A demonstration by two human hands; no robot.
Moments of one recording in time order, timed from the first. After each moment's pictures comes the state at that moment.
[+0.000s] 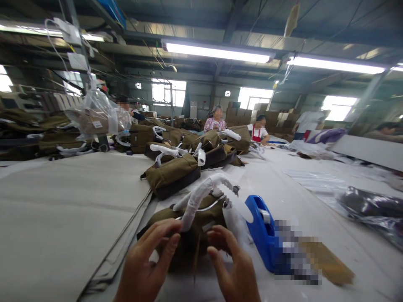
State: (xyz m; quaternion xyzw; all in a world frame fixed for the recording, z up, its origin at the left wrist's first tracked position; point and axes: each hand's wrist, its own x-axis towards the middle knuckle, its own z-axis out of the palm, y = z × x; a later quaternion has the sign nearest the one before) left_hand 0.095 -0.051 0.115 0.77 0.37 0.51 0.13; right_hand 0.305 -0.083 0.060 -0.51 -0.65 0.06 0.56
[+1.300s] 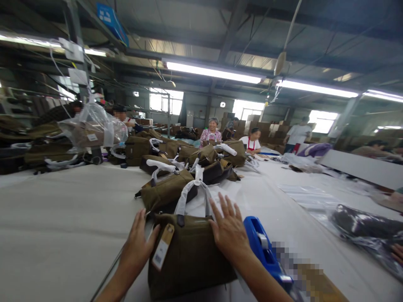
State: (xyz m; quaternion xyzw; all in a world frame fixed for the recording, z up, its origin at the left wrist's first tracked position) left_hand 0.055 0.072 0.089 0.64 0.59 0.45 0.18; right_hand 0.345 0.031 0.123 -0.63 -0.73 -0.11 0.22
